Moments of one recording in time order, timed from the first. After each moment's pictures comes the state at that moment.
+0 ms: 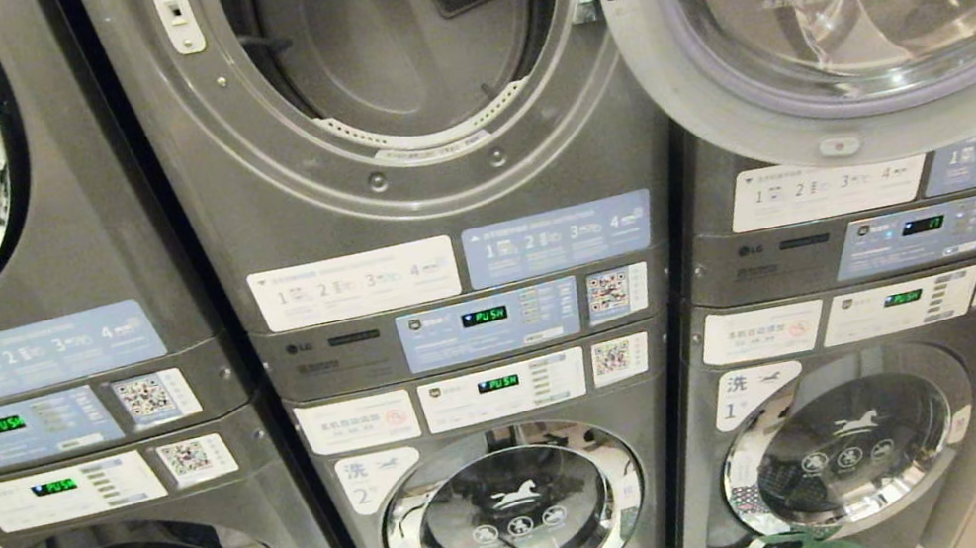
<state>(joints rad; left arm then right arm) 0.00 0.00 0.00 0.00 -0.01 0.04 0.00 0.00 -0.11 0.28 0.03 -0.08</state>
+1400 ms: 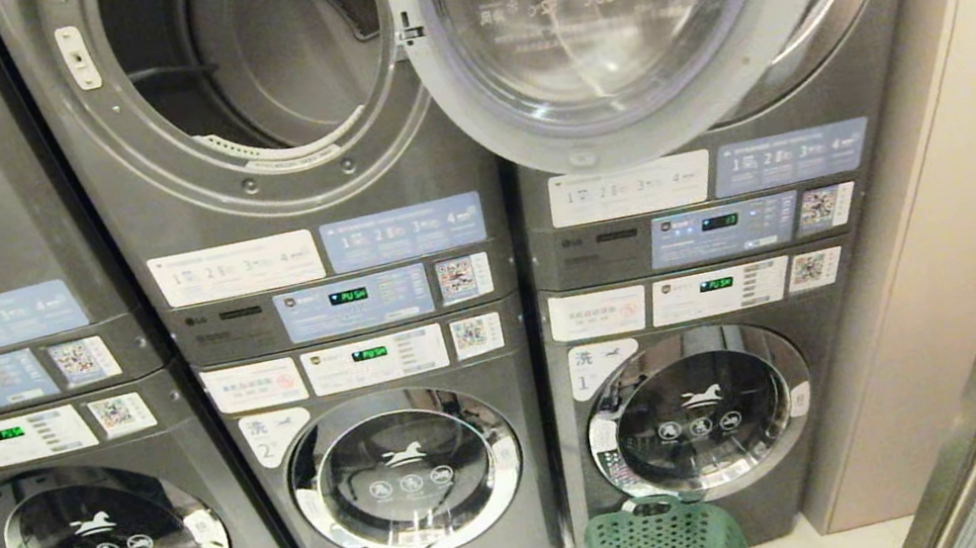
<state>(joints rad) 0.00 0.00 0.00 0.00 -0.01 0.03 0.00 0.00 -0.11 0.28 0.03 -0.08</state>
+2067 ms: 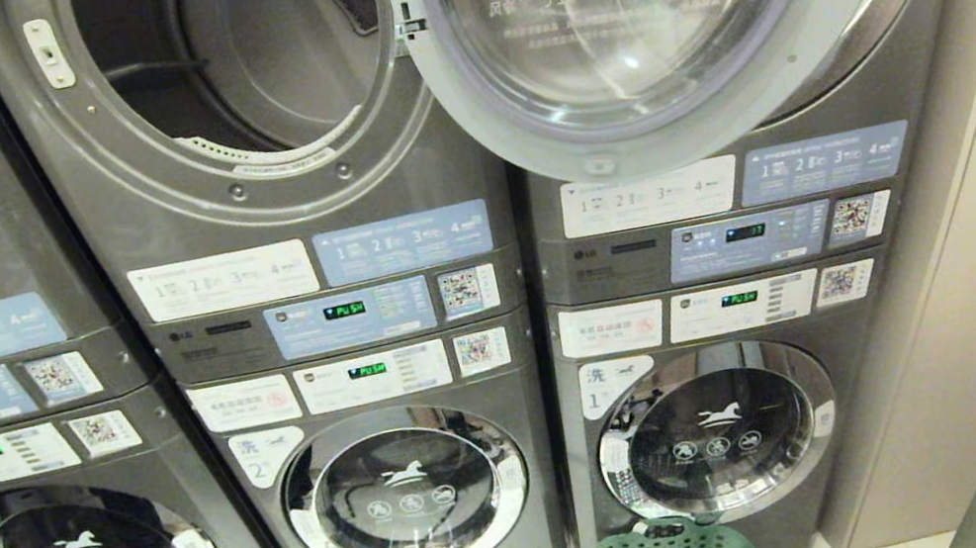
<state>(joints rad) 0.00 0.00 0.00 0.00 -0.01 0.03 0.00 0.00 -0.11 0.28 0.03 -0.05</state>
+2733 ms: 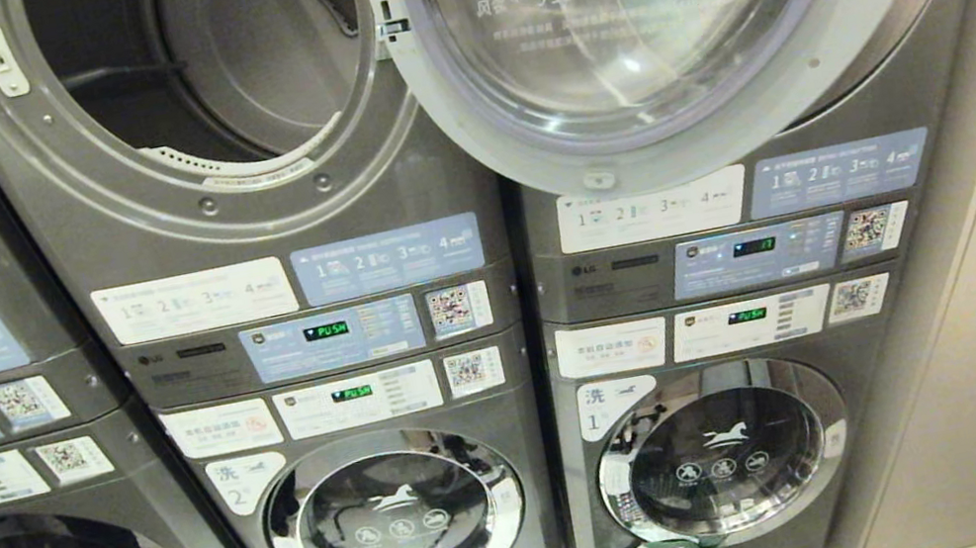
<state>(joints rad) 0.00 0.00 0.00 0.00 0.00 0.01 0.00 0.00 -0.11 0.28 0.03 -0.05</state>
